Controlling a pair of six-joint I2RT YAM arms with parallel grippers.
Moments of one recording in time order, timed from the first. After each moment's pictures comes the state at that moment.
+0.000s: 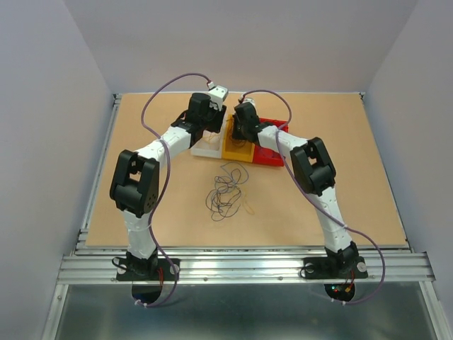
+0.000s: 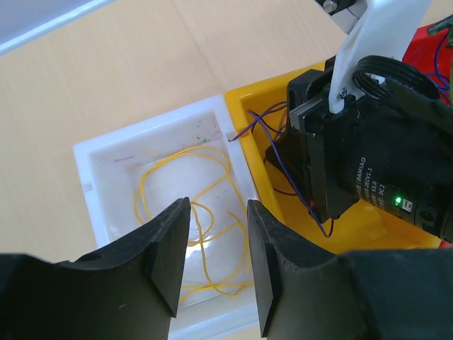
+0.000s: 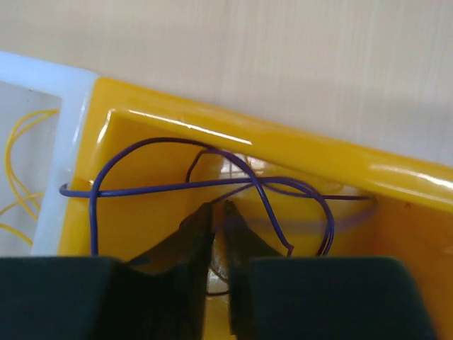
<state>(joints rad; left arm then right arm) -0.43 1.90 1.45 -0.04 0.04 0.05 0.54 2.39 1.89 -0.15 0.16 0.46</state>
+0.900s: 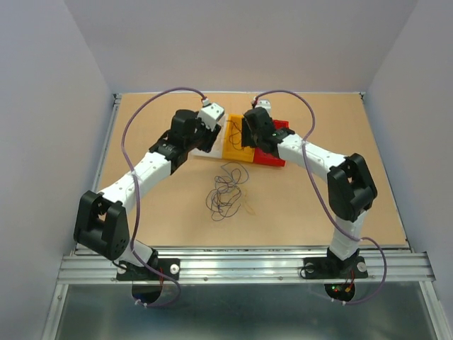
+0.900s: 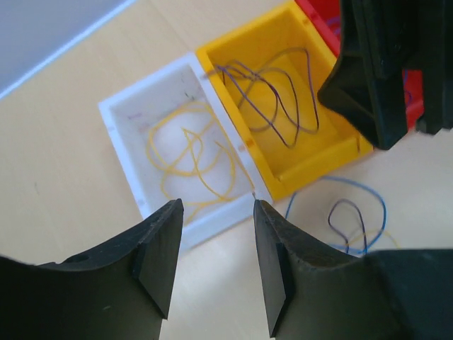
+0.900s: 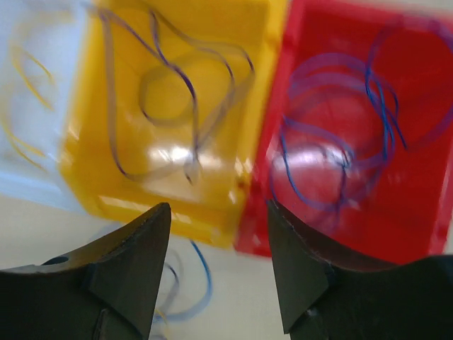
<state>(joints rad) -0.47 1.47 1.14 -0.10 0.08 0.20 0.62 1.90 1.53 -0.30 0.39 0.42</state>
